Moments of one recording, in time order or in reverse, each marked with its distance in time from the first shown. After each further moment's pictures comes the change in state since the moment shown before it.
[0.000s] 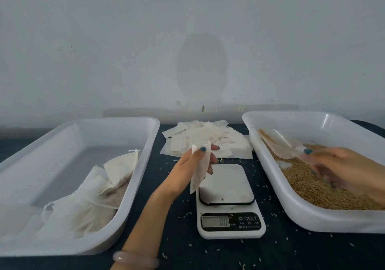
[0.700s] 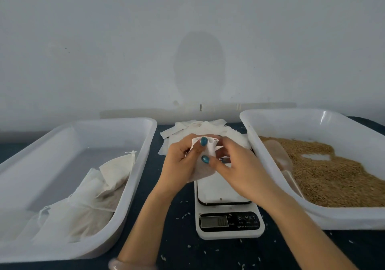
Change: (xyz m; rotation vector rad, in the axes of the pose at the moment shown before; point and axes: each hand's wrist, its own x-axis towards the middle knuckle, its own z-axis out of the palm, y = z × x) left_hand 0.000 0.024 0.008 0.109 0.241 0.334; right_hand -0.035 -0.090 0.203 -0.103 0.158 -0.620
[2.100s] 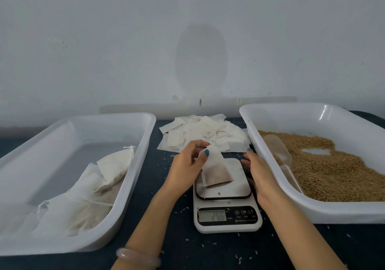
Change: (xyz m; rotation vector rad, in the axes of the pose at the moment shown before) left_hand -0.004 -0.051 0.007 0.287 -0.059 -0.265; right_hand 0.005 0.072 0.016 0.723 0.319 0.808
